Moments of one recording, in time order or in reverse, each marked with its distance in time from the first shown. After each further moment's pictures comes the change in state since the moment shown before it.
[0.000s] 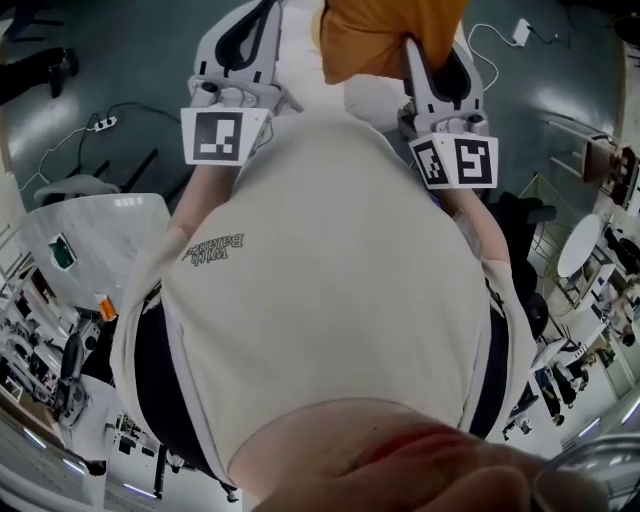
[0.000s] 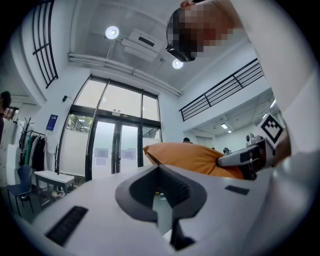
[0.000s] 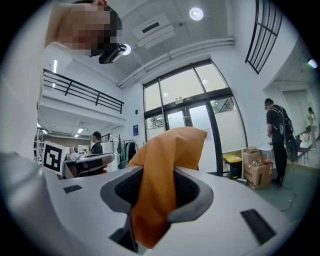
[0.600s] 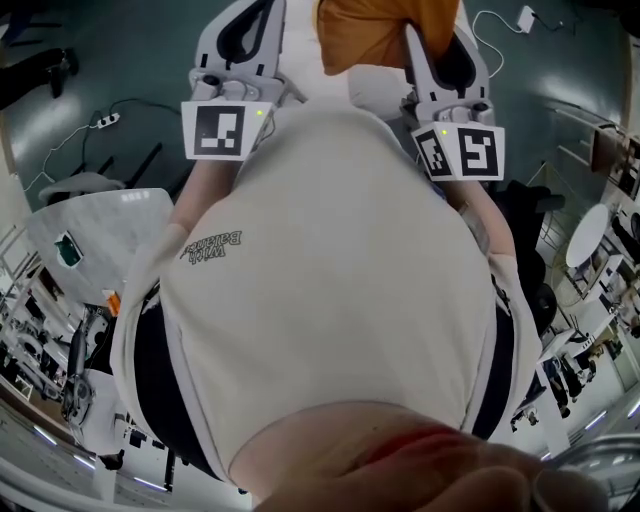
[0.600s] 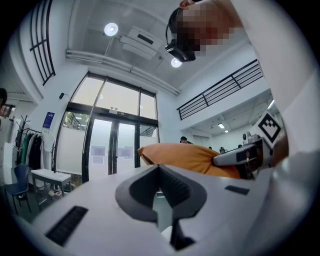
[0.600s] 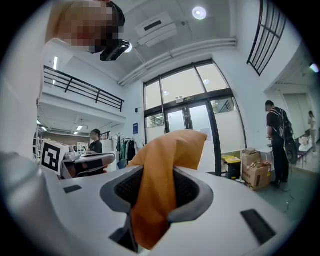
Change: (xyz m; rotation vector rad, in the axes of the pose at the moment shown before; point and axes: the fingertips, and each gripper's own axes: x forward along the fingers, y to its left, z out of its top) left arm 0.005 -0.017 0.000 0.002 0.019 -0.037; right arm -0.004 -0.003 0.003 -0.023 0.016 -0.010
